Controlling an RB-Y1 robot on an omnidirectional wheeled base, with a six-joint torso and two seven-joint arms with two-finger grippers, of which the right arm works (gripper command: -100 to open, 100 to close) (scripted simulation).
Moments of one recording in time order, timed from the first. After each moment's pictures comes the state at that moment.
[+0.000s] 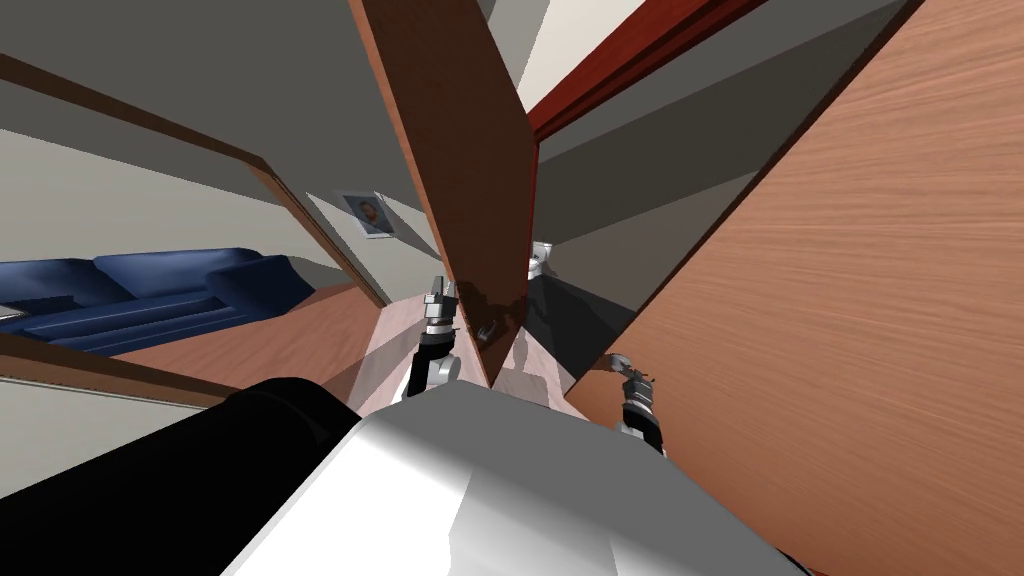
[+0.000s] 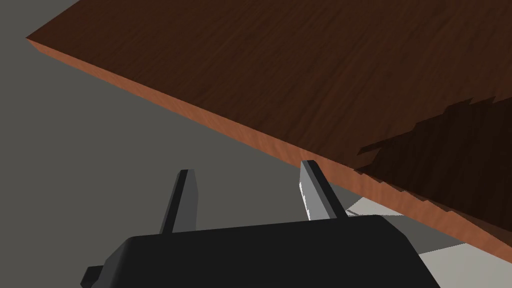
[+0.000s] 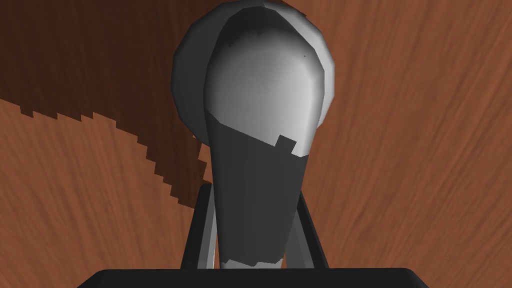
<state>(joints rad) -0.13 -0.29 -0.24 -0.43 -0.26 -0.90 -0.09</state>
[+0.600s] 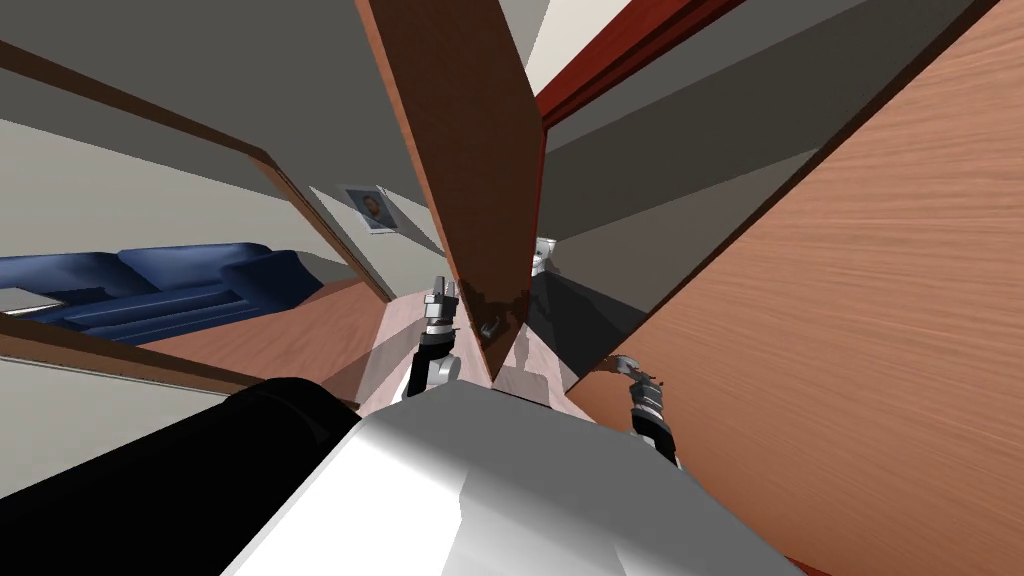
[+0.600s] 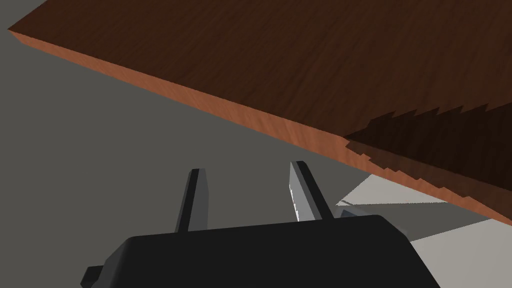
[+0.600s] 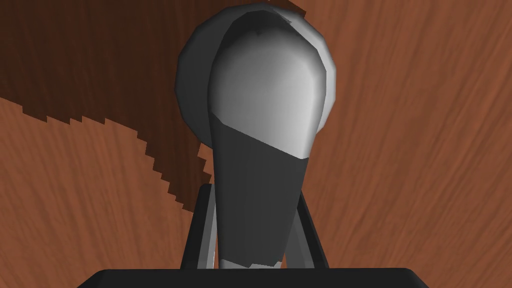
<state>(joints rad) -0.08 -0.34 -0.22 -0.48 -0.25 -0.89 -0.15</state>
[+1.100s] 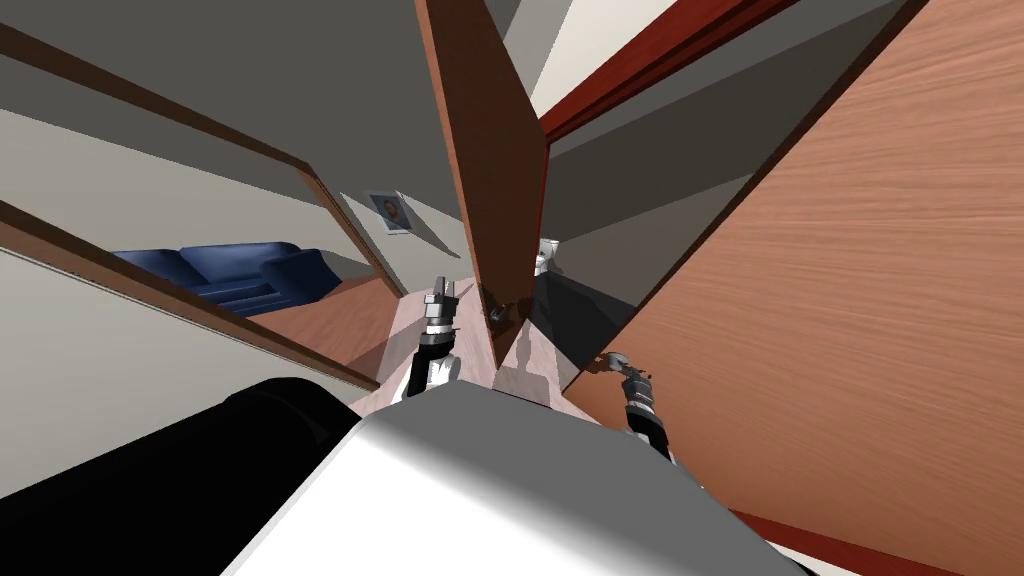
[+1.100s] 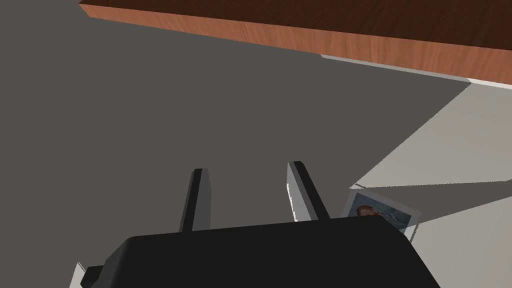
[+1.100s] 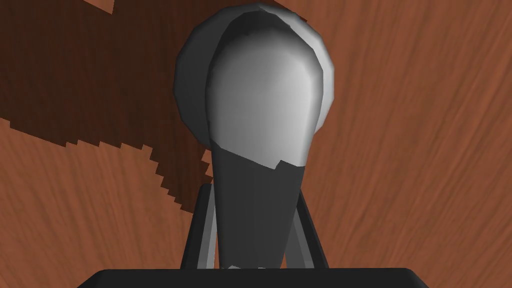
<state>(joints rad) -0.10 -0.34 -0.16 -0.46 -0.21 -0.92 -0.19</state>
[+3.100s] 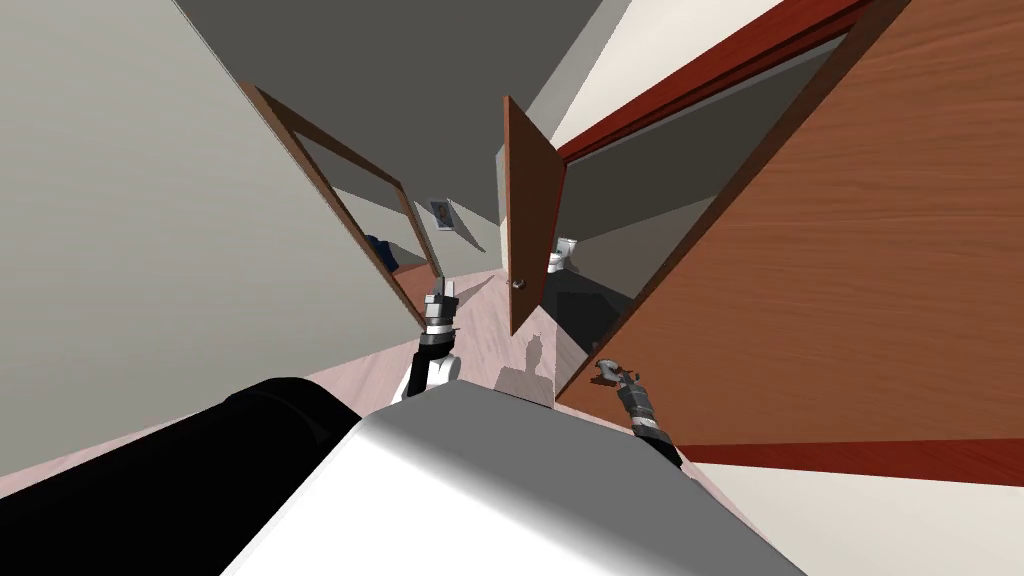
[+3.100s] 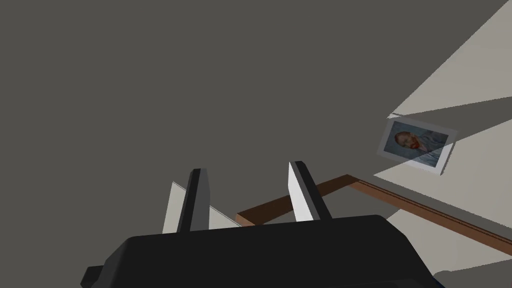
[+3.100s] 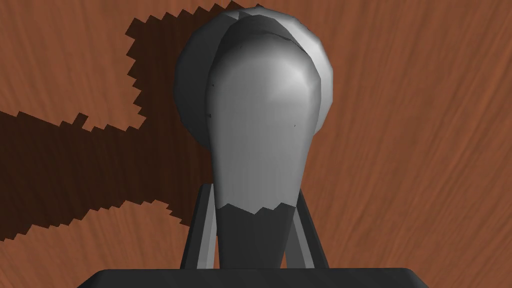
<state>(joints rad) 0.04 -0.43 0.03 -0.56 -0.09 -1.03 -0.37</state>
